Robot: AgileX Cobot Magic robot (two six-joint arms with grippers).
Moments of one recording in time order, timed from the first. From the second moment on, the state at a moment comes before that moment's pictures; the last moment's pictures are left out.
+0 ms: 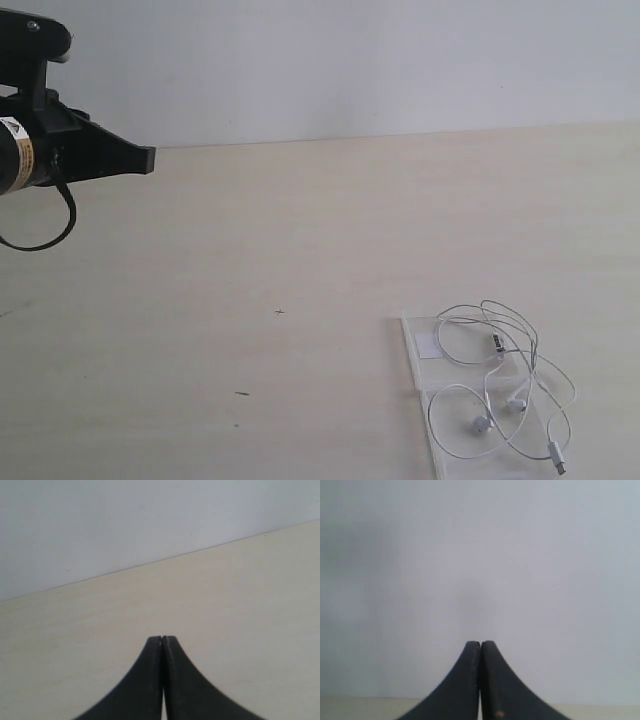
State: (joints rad) left arm -0.35 1.48 -0.82 1.74 0.41 -1.80; right arm 0.39 0.15 -0.67 -0.30 0.45 0.36
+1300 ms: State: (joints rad) left arm -0.35 1.48 -0.82 1.74 0.40 -1.80; right arm 0.27 0.01 0.00 0.06 0.26 0.00
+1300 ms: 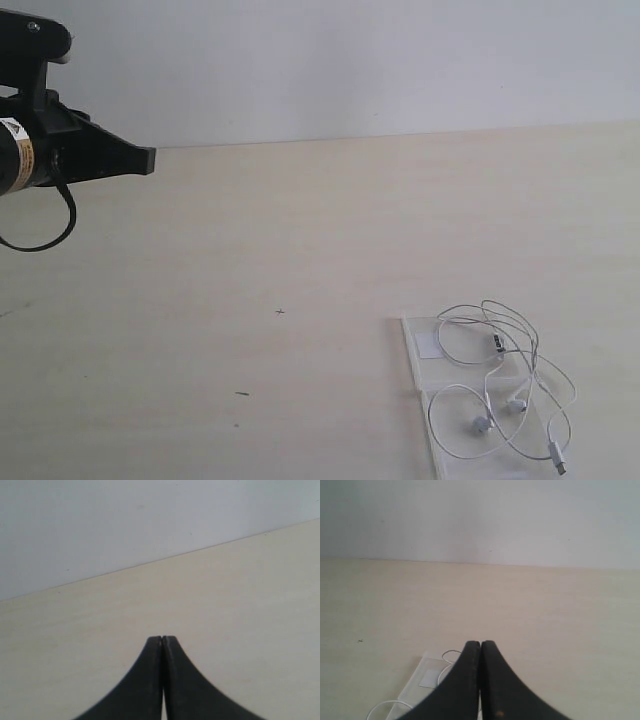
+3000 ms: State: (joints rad) left arm -0.35 1.48 -0.82 1.74 0.40 -1.80; right arm 0.15 0.01 0.00 0.07 0.28 0.00
